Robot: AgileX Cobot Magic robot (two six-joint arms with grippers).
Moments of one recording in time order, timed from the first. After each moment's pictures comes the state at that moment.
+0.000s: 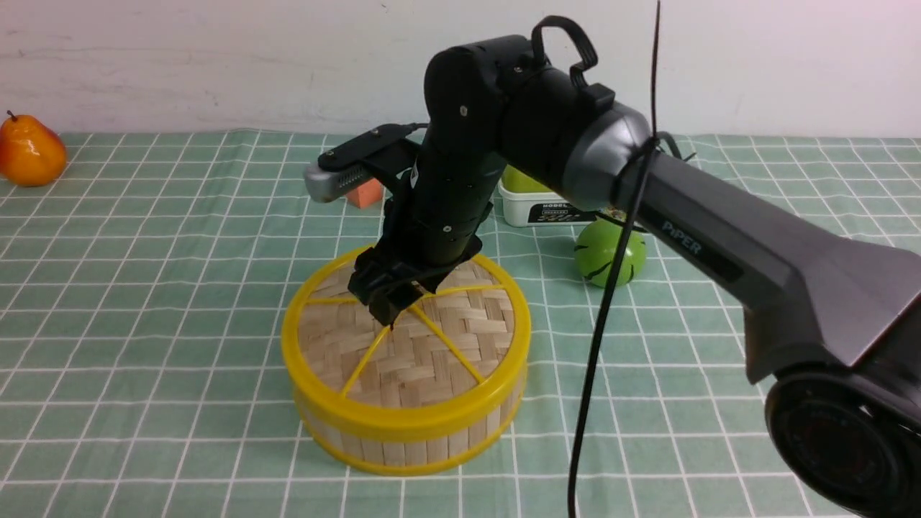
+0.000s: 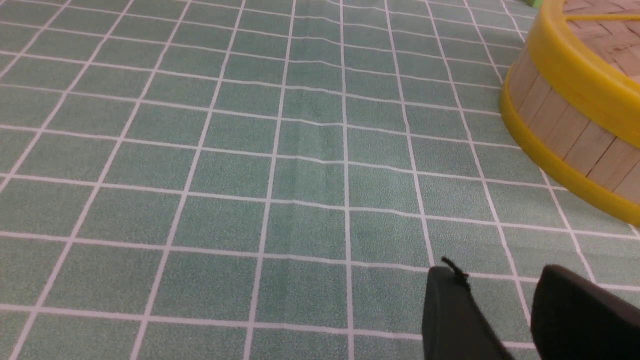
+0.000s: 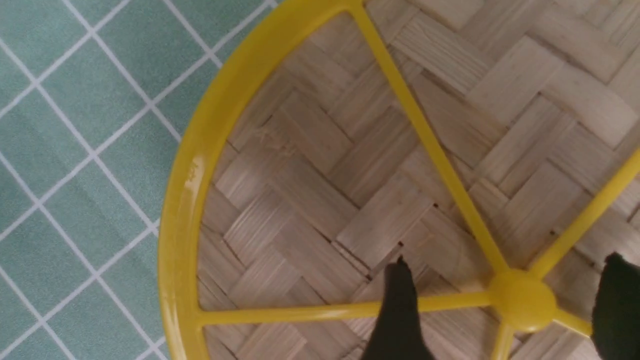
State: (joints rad) right arm 0.67 2.33 -2.34 0.18 1.25 -0.16; left arm -0.05 -0.01 0.03 0.04 0.39 -0.23
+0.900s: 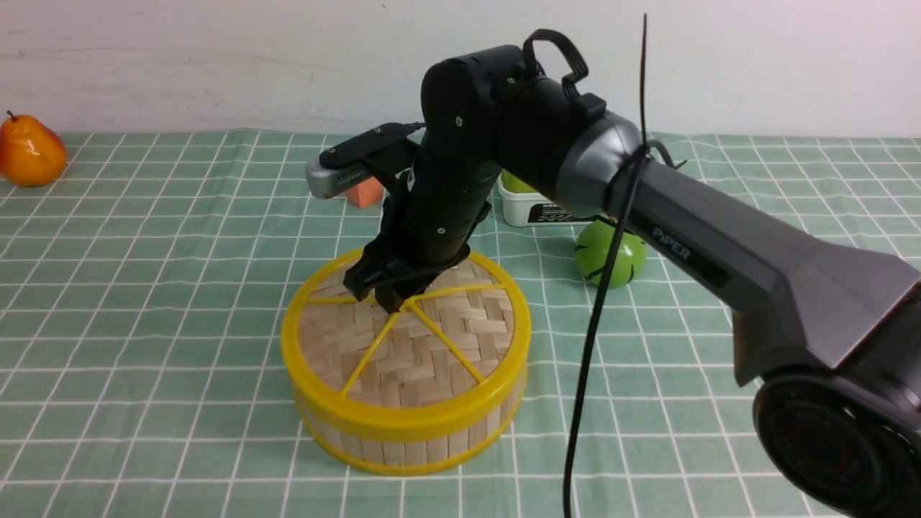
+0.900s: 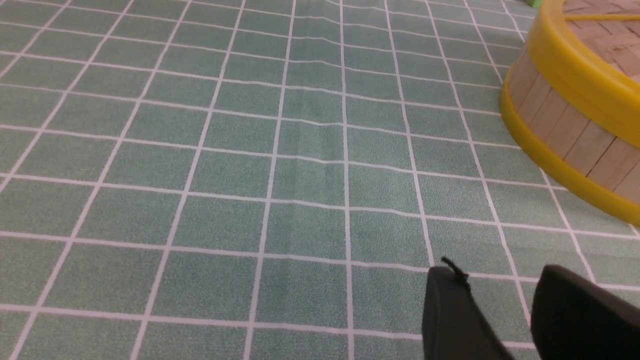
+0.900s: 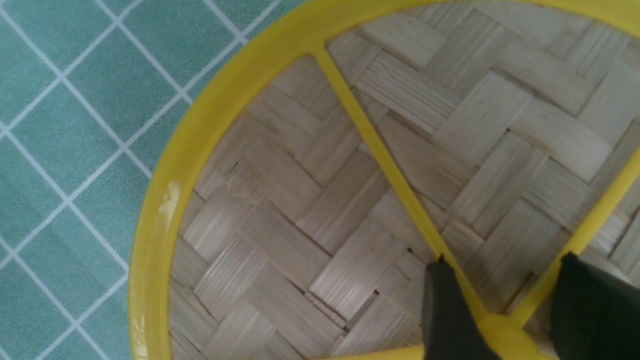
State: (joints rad) right arm 0.67 2.35 -2.35 0.17 1.20 -0.12; left arm -0.05 -0.01 0.03 0.04 0.39 -0.23
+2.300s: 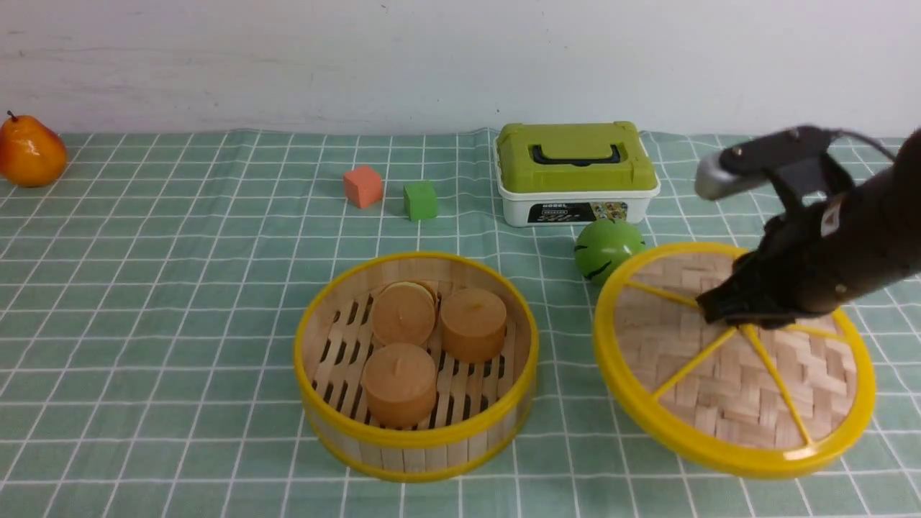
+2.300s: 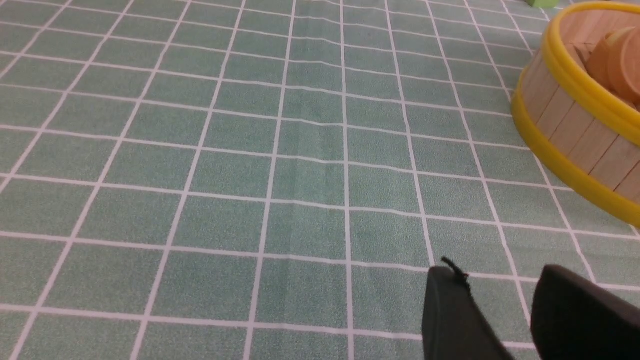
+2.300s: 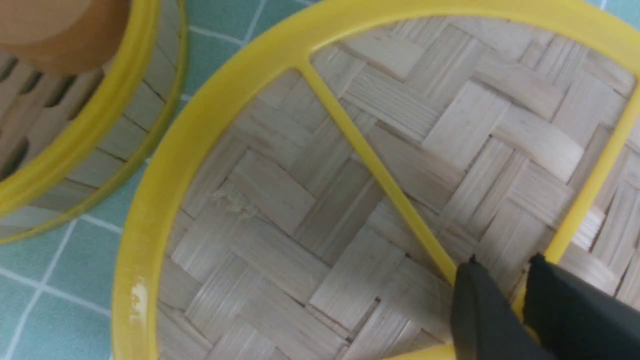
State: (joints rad) right arm 0.26 1.54 -1.06 0.06 0.57 -0.07; left arm -0.05 -0.01 0.03 0.04 0.39 -0.23
